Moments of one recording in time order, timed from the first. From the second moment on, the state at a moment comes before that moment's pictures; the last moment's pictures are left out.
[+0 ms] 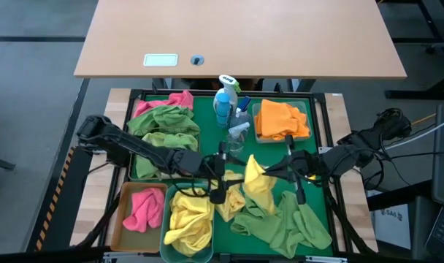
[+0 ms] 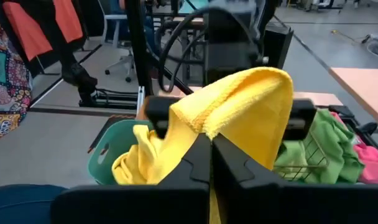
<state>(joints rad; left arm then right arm) -0.29 1.65 1.22 0.38 -0.32 0.08 0.56 1.22 1.41 -0.48 0.40 0.15</state>
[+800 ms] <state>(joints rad) -0.29 1.76 1.22 0.78 -0.19 0.09 0.51 1.36 1.41 -0.28 0.49 -0.21</state>
